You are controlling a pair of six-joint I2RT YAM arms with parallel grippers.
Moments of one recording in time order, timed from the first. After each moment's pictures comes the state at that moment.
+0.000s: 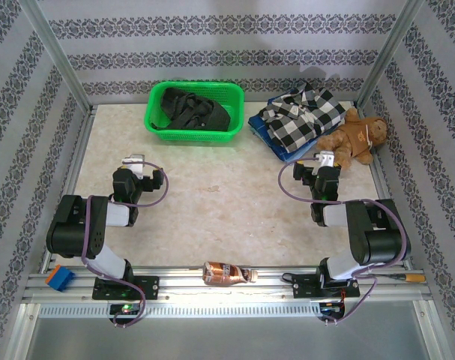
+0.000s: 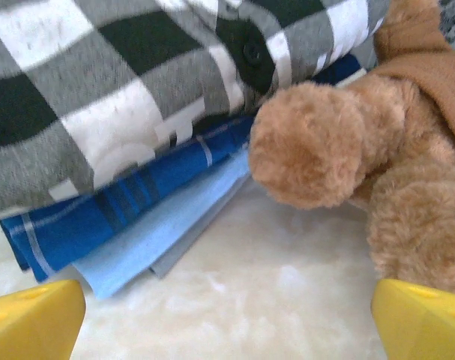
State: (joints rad) left arm 0.03 1.58 0.38 0.83 0.04 -0.01; right arm 0.04 1.50 0.37 0.79 0.15 0.04
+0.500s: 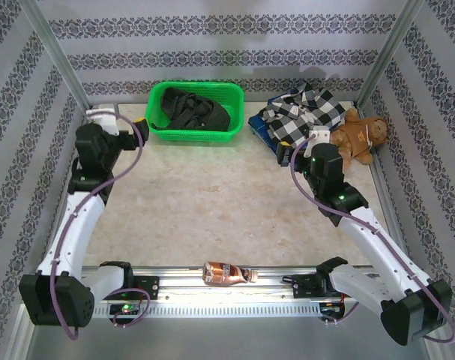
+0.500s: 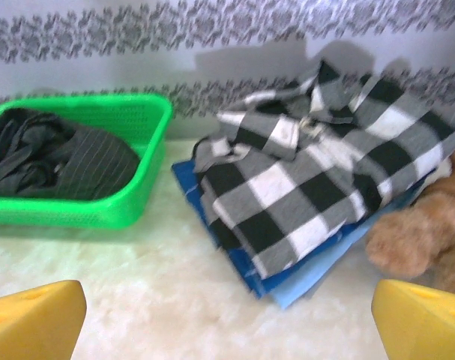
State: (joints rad) left arm 0.03 1.13 1.04 -0.14 0.07 -0.12; right arm 0.39 0.98 0.88 -0.28 0.25 0.25
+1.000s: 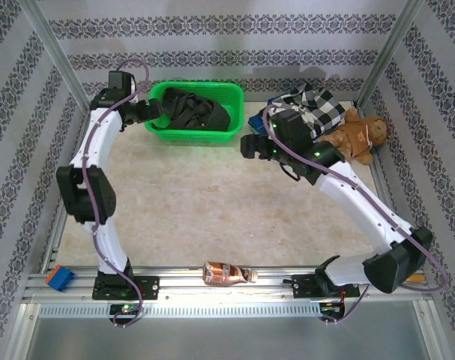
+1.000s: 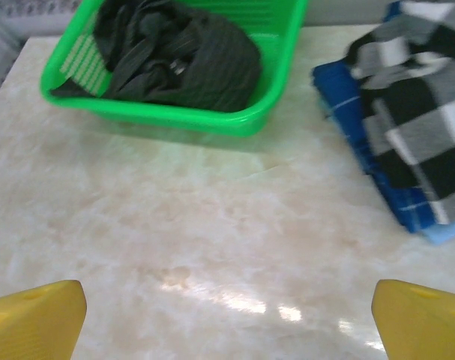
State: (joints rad) left arm 0.04 1.99 1.94 -0.85 0.09 -0.30; right arm 0.58 1.37 1.41 -0.74 0.07 0.42
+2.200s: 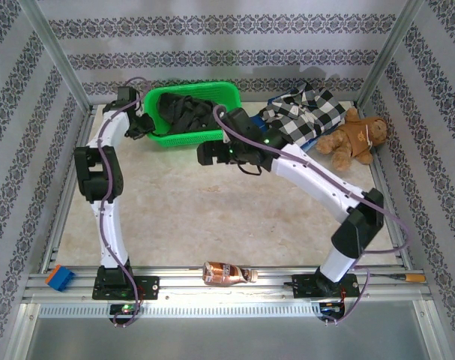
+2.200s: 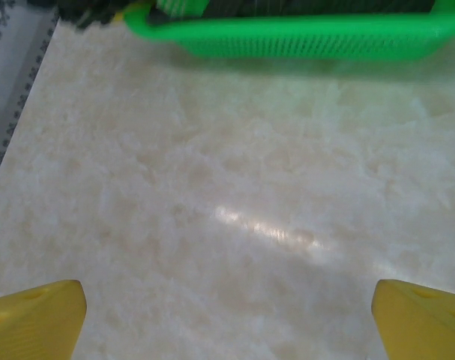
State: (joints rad) left arm 0.10 2.23 1.91 -0.76 0.18 -0.42; right arm 0.75 1.71 1.71 -0.82 -0.02 0.53
